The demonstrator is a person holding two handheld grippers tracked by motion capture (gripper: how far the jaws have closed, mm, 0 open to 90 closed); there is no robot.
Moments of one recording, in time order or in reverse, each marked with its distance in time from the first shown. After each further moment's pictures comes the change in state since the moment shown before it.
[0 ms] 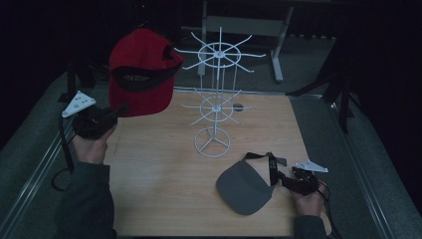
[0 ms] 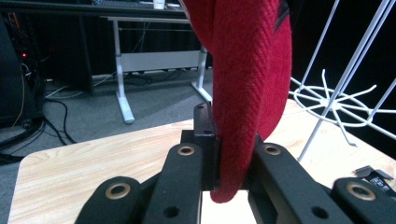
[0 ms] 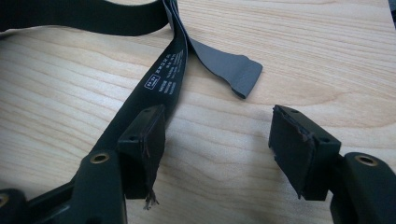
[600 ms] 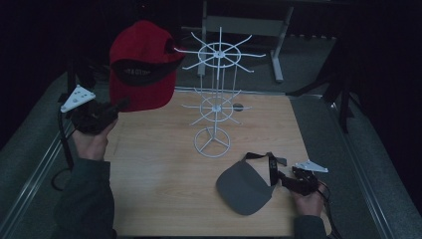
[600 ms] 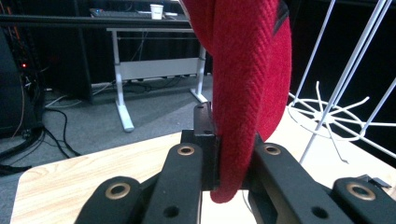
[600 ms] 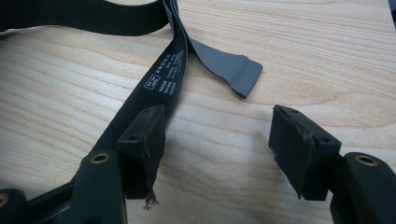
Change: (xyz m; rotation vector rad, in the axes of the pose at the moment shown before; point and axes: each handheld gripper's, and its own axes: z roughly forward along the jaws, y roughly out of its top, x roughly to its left) left arm -0.005 0.015 0.001 -0.022 -0.002 0.021; right arm 0.000 0.000 0.000 0.000 0.000 0.000
